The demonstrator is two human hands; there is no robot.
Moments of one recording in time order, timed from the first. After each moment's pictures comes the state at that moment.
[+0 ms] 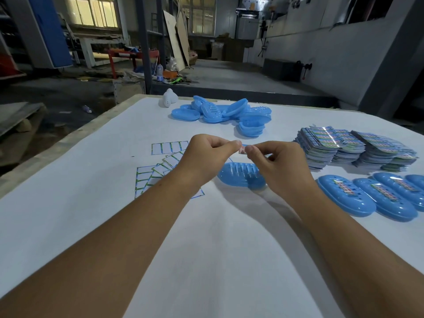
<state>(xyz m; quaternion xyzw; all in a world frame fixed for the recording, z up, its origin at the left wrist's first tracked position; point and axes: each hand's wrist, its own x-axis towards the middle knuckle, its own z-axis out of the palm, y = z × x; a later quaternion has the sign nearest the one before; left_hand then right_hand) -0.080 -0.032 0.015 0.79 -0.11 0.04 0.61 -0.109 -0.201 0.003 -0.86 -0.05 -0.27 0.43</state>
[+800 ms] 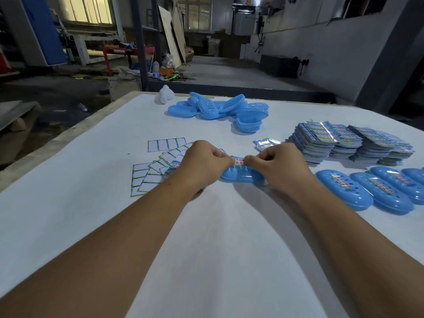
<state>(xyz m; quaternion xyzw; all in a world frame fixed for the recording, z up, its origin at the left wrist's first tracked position) -0.069 -0.037 -0.007 0.86 -0.08 0.03 0.50 -0.099 -0.215 -0.004 -0.91 0.05 -0.18 0.38</state>
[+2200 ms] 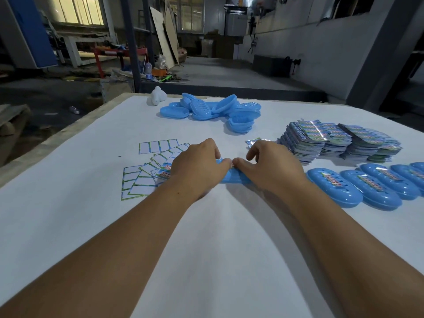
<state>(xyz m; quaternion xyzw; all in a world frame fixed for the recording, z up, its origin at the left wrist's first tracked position) -0.064 -0.047 -0.014 0.95 -0.12 0.15 0.25 -0.098 -0.211 -0.001 -0.96 0.08 -0.19 0.17</state>
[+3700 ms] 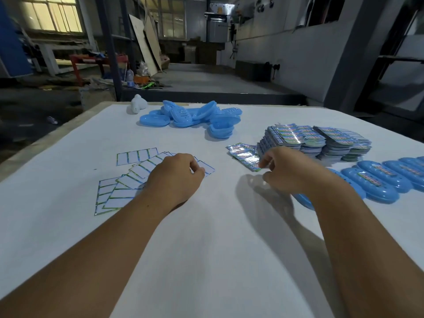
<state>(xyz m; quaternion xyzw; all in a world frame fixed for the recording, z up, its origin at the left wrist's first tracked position) -0.059 -0.044 -0.017 0.95 -0.11 0.11 0.26 -0.123 -0.277 0.026 -0.98 0.10 -0.05 0.15</state>
